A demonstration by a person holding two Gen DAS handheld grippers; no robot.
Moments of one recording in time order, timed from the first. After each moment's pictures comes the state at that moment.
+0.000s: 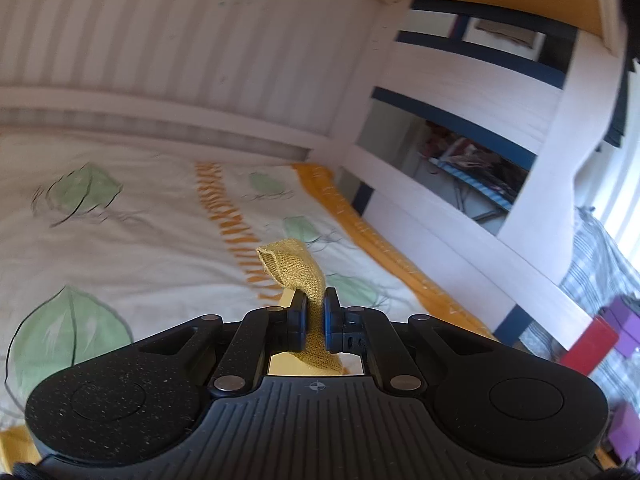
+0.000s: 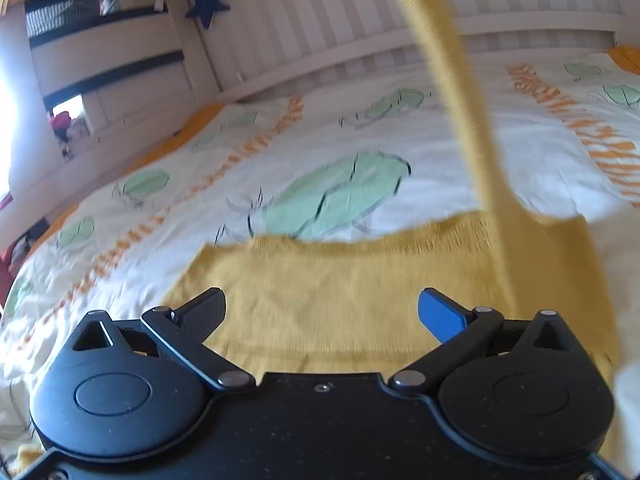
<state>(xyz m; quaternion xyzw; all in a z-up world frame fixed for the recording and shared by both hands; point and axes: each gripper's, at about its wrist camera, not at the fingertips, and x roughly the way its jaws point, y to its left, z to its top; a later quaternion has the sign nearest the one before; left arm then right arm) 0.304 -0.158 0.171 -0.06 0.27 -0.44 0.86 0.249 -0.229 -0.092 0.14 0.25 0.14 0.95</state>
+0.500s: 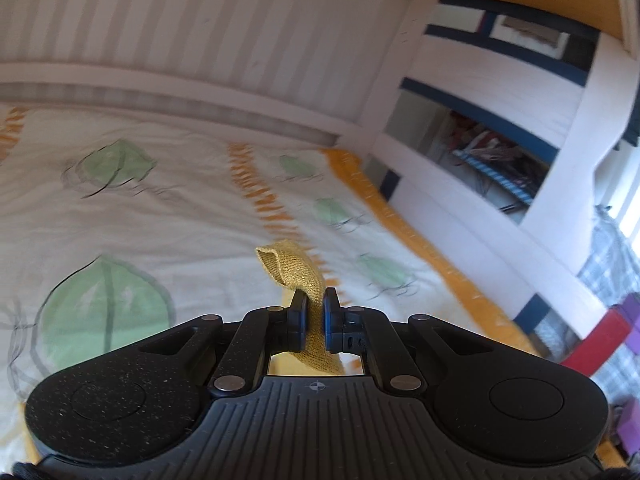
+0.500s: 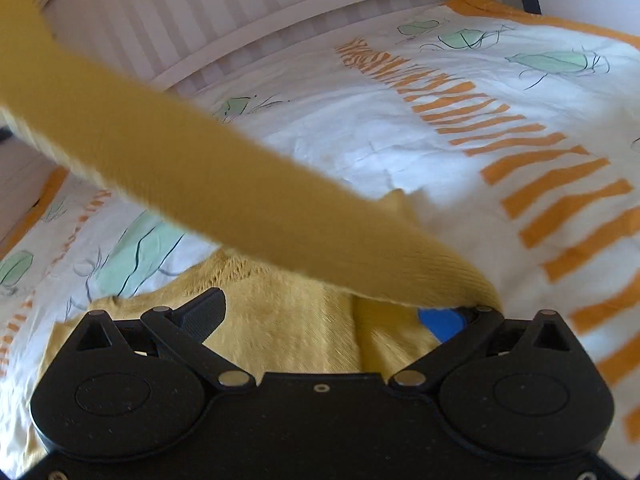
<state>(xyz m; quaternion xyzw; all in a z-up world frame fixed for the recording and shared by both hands) 0.319 -0.096 0.125 -0.06 0.31 -0.40 0.86 0.246 -0.321 -0.118 0.21 0.29 -0.06 0.93</state>
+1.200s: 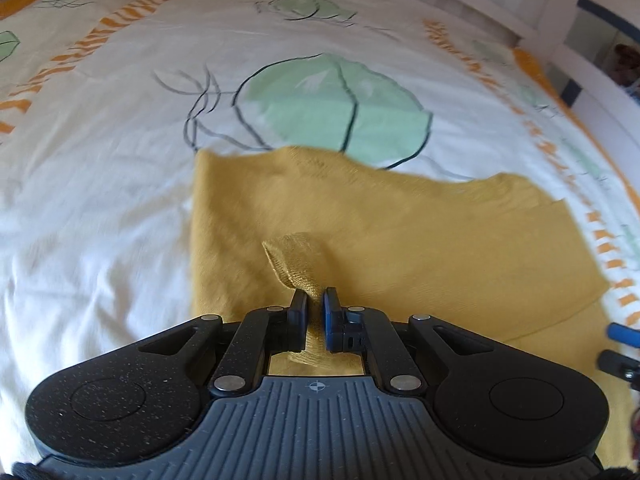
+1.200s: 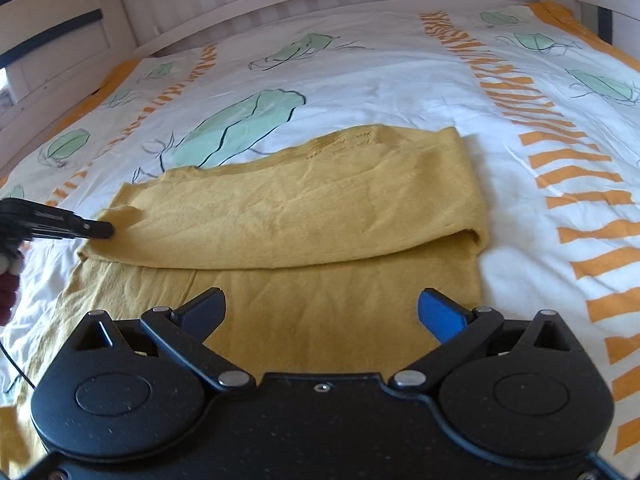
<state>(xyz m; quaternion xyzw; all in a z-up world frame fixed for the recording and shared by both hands) 0.342 0.038 -0.092 -0.02 0.45 -0.20 0.87 0.188 -0.264 -0.111 0.11 0.37 0.03 0.92</state>
